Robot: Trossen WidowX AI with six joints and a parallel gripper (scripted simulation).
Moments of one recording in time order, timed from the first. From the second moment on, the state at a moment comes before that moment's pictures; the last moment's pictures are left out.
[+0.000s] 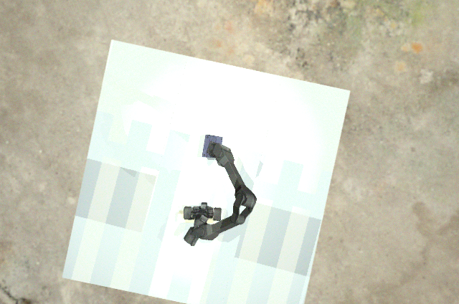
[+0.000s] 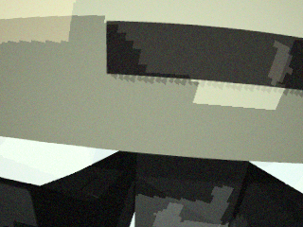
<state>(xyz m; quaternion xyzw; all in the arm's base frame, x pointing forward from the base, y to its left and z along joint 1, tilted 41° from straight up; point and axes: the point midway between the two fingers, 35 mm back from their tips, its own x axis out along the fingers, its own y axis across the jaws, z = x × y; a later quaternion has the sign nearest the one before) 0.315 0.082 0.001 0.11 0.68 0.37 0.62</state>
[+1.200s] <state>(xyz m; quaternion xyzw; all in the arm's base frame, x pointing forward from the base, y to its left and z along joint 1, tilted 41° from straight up) 0.315 0.082 0.002 0.11 0.69 0.37 0.62</state>
